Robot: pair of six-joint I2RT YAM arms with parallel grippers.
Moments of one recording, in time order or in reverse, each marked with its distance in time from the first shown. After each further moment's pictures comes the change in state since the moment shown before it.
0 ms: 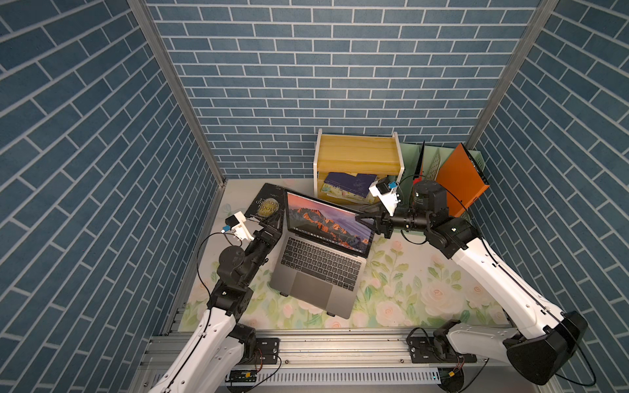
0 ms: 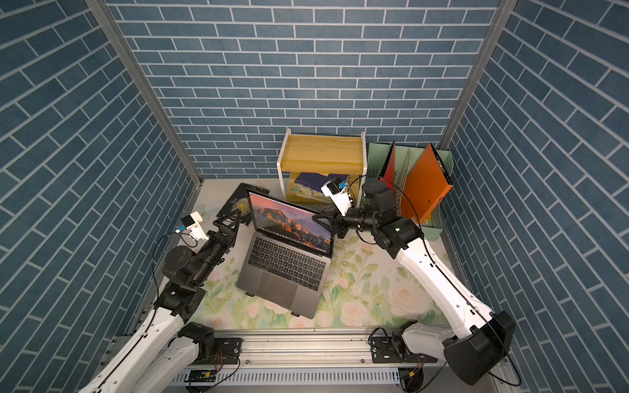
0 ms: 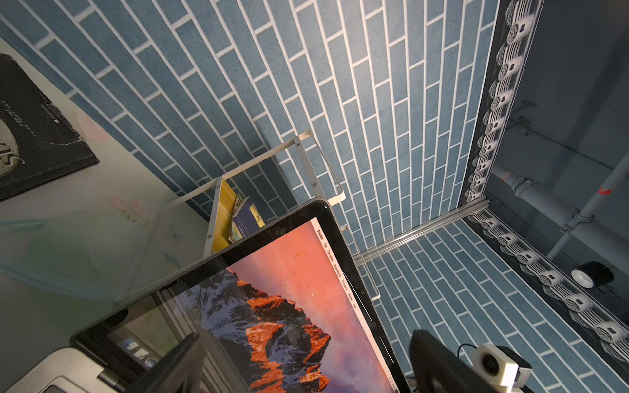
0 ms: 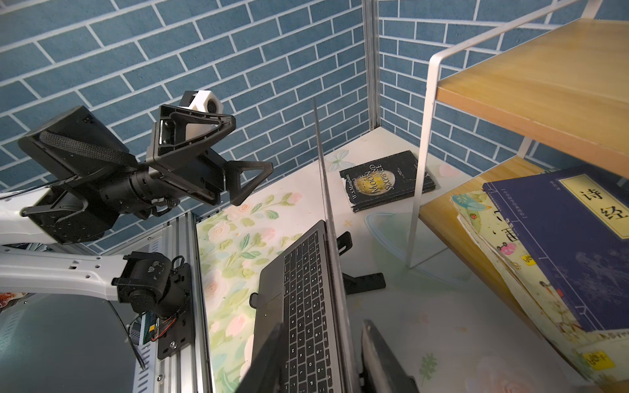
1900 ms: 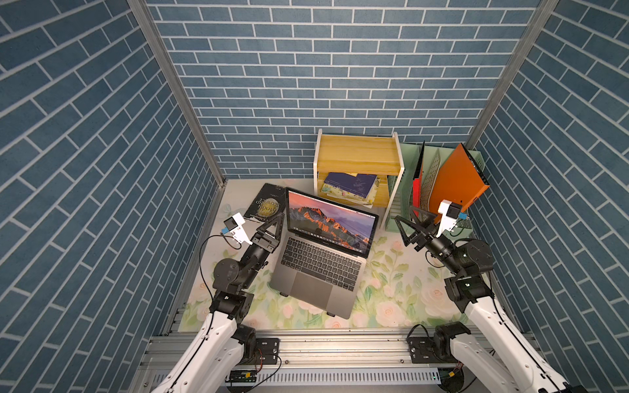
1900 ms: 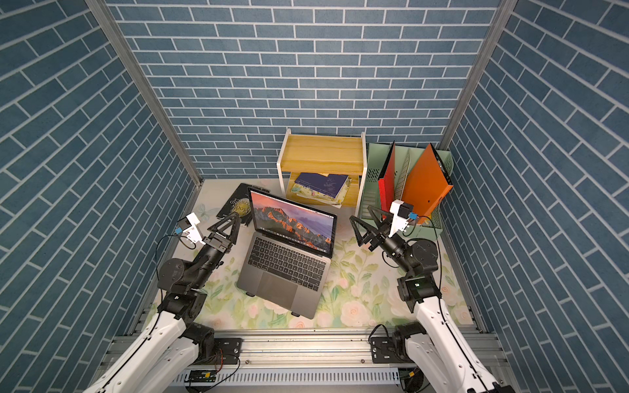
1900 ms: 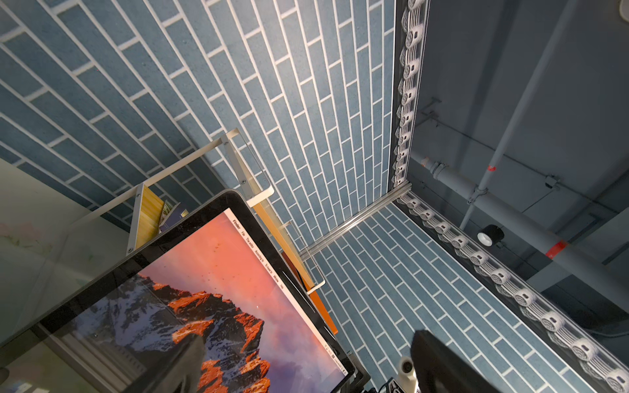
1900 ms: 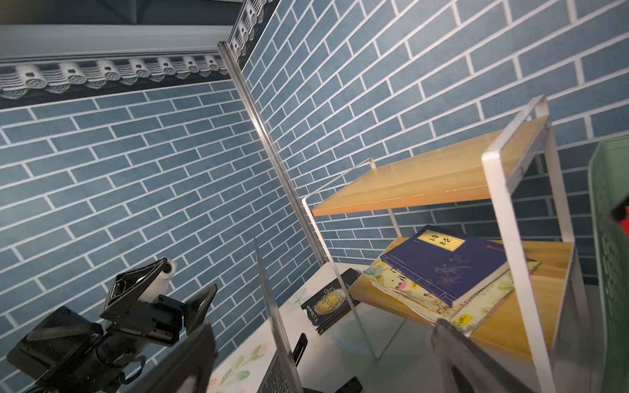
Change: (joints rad) left arm 0.001 -0.041 -0.103 0.293 0.087 -0.040; right arm -0.298 -0.453 -0.717 0.949 0.093 0.612
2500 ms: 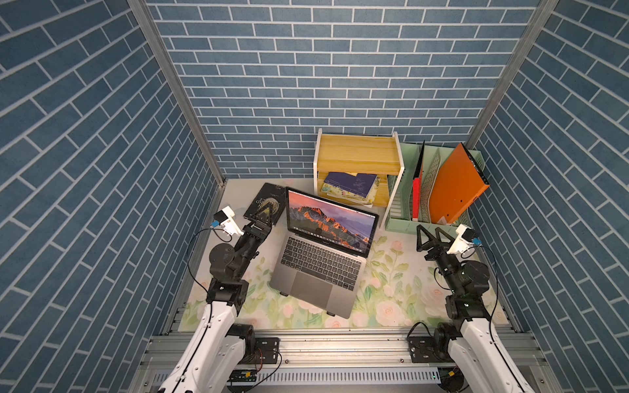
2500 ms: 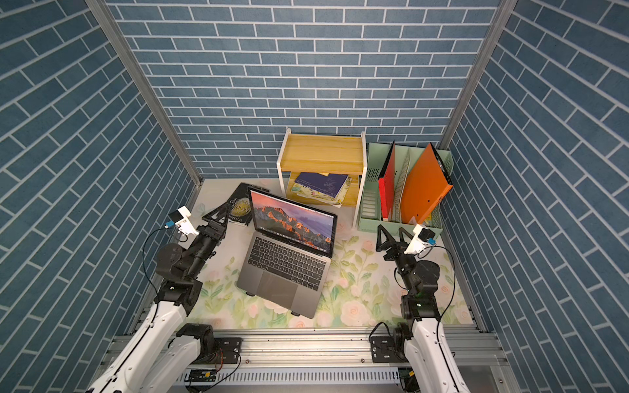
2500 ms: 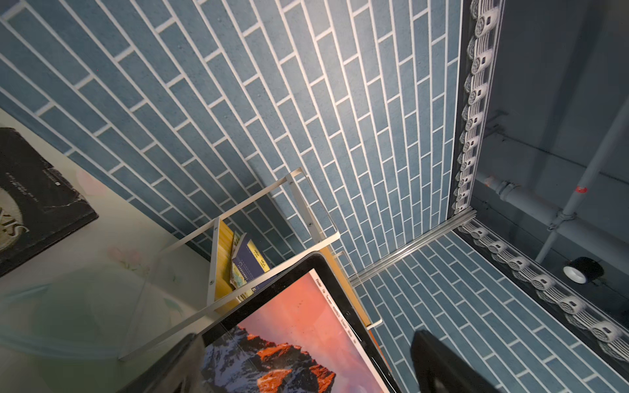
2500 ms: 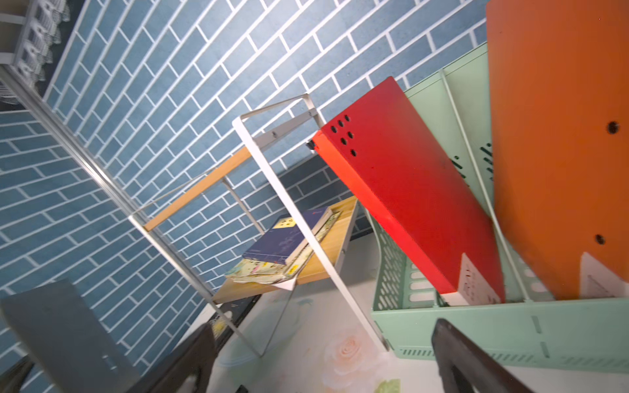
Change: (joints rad) left arm 0.196 0.115 0.083 -0.084 0.078 0.044; right arm -0.225 -0.201 -0.335 -0.002 0.252 0.062
